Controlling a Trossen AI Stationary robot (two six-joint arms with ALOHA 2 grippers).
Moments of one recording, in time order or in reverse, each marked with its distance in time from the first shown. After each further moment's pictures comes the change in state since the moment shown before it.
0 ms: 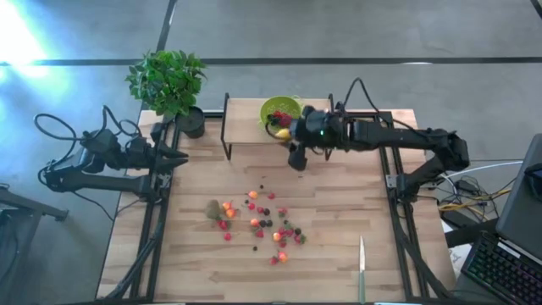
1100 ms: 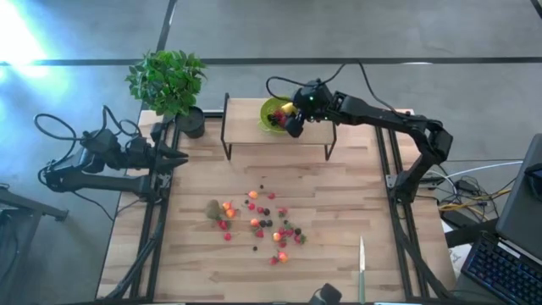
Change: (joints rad) left arm 0.000 0.000 0.000 0.000 0.000 0.000; right arm -0.325 0.165 0.015 0.031 -0.078 0.060
